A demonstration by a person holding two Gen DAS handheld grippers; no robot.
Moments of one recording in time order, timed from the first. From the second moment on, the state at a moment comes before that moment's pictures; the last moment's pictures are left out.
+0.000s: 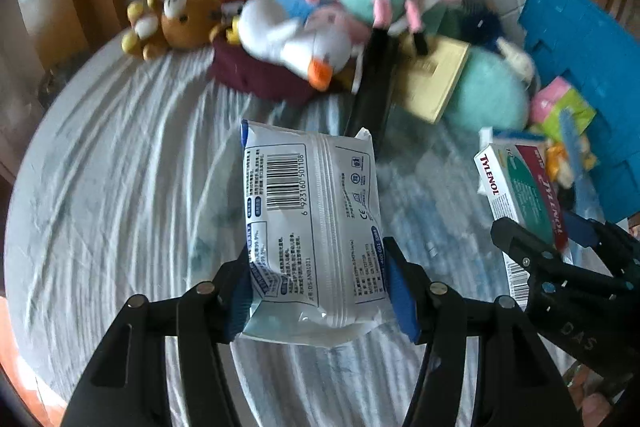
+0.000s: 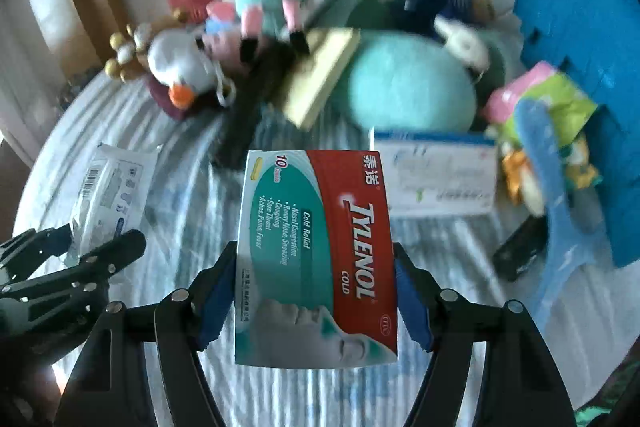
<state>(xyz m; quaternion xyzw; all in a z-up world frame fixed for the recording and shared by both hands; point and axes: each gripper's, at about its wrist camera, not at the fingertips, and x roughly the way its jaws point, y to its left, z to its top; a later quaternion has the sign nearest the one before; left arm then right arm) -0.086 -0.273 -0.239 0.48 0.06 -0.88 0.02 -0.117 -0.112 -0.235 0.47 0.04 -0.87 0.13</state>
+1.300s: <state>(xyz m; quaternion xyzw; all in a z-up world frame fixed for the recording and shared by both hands) -0.076 -0.080 -0.048 0.31 0.01 -0.95 -0.09 -0.062 0.087 -0.026 0.29 0.02 -0.96 0.02</state>
